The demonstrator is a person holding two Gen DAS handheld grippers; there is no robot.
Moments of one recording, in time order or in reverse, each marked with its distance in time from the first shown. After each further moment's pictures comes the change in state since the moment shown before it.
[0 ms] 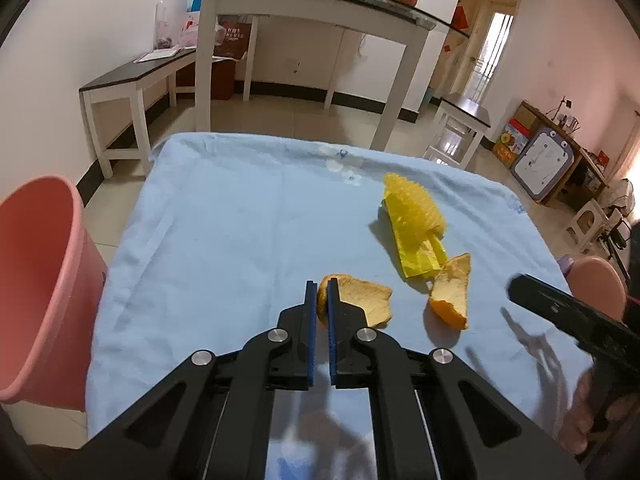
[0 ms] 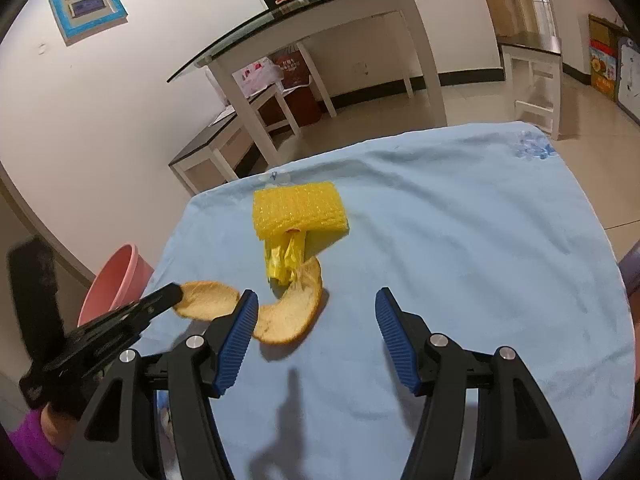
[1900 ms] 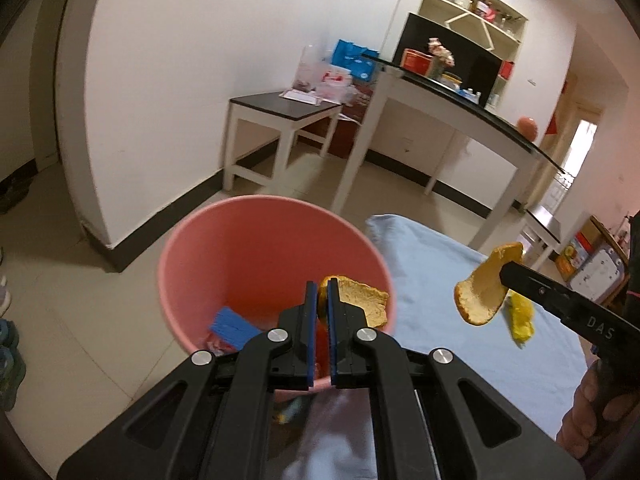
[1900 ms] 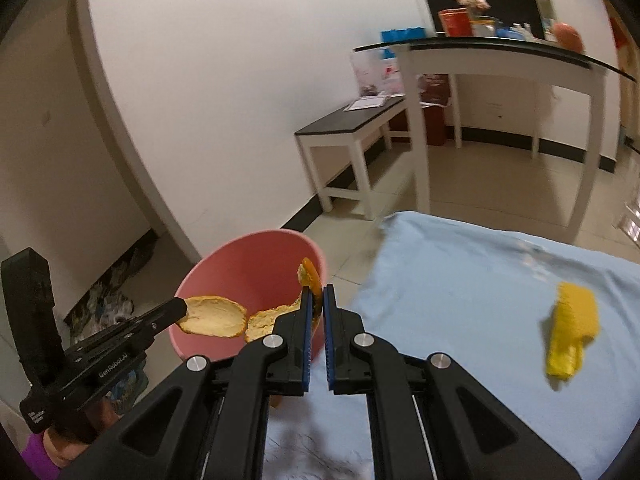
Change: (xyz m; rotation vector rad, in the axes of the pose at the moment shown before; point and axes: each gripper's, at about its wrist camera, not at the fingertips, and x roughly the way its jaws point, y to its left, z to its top) left arm -0.162 0.179 -0.032 -0.318 -0.238 0.247; right arm 0.041 0.262 0.000 -0.385 0.010 0.235
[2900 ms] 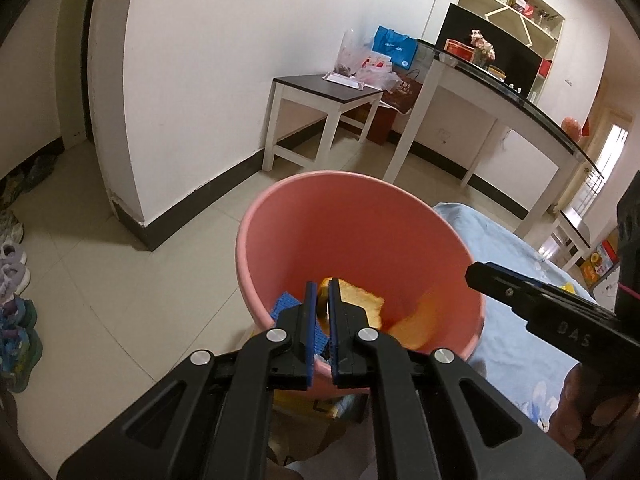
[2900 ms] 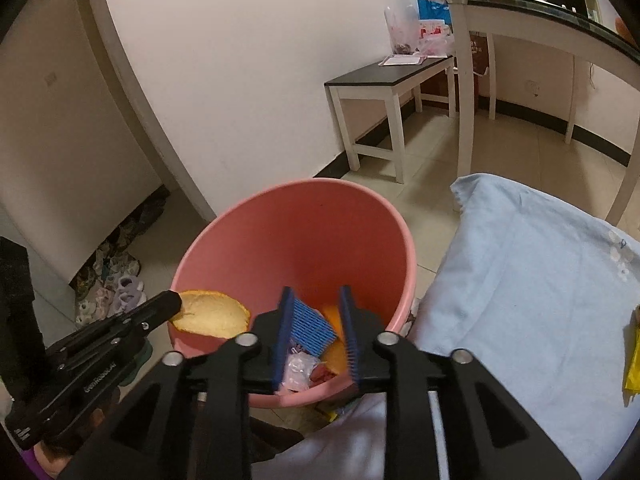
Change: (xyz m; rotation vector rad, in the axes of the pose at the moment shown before) left arm 0.020 0.059 -0.007 -0.050 0.056 0.100; right arm 0.093 0.045 -0.012 -0.044 0.149 0.055
